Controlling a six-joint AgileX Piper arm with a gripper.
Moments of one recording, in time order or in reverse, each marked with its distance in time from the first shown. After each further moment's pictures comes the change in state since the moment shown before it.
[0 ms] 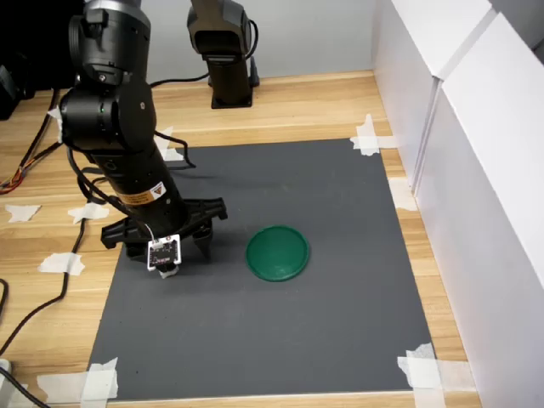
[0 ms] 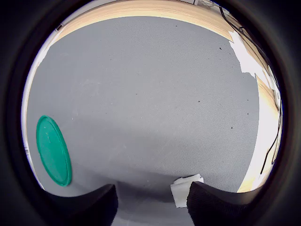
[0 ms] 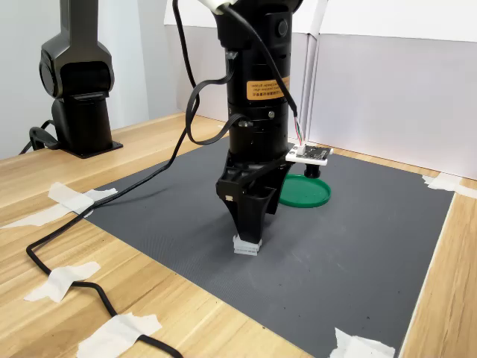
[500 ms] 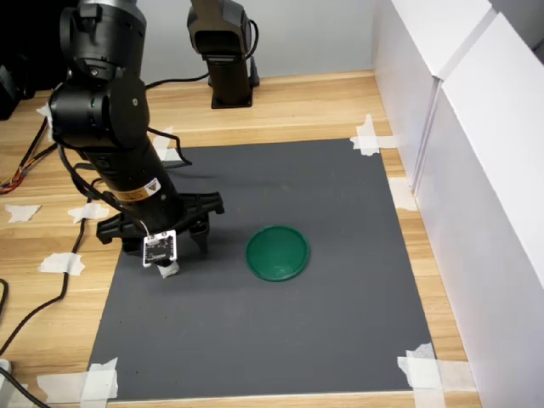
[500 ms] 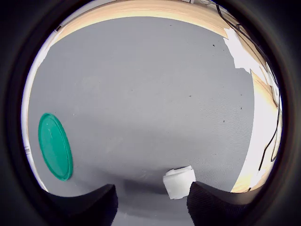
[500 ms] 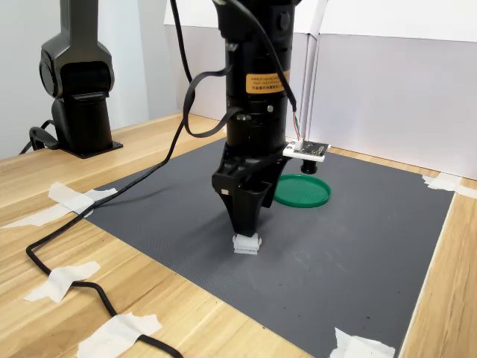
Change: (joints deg) arm -0.6 -0.1 -2.9 -0.4 4.6 0.2
